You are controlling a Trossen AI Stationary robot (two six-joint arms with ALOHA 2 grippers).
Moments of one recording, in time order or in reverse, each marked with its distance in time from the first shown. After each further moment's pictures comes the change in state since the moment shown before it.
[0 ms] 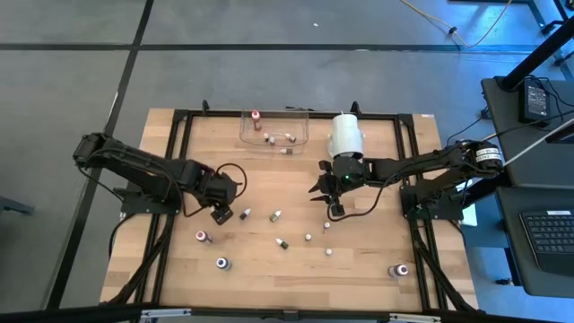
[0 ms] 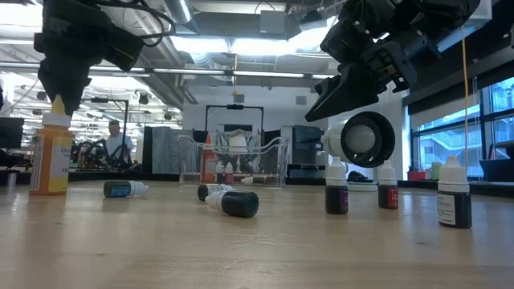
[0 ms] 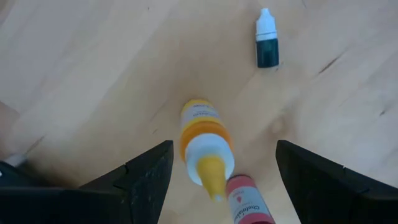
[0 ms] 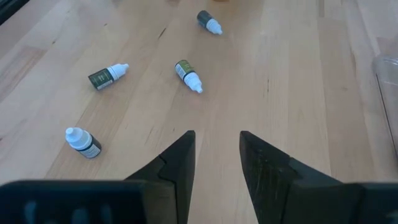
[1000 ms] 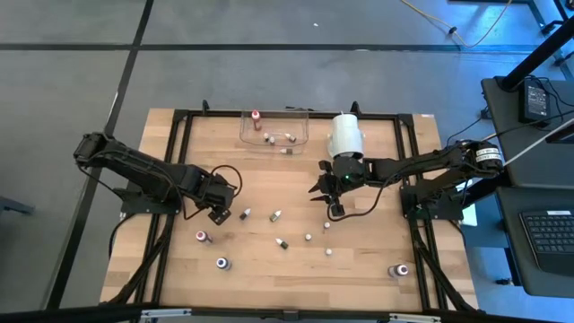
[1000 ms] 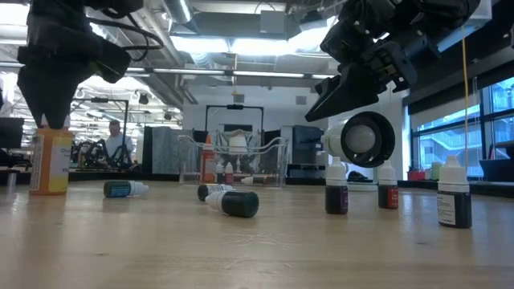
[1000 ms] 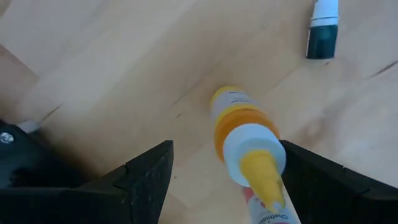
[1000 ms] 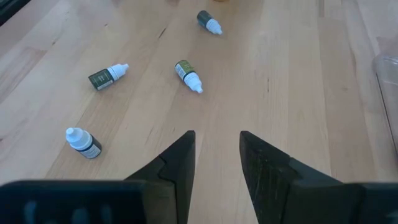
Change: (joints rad) left arm -0.036 0.005 -0.065 -0.019 -0.035 -0.142; right arm 0.000 0.000 0.000 0.000 0.000 0.004
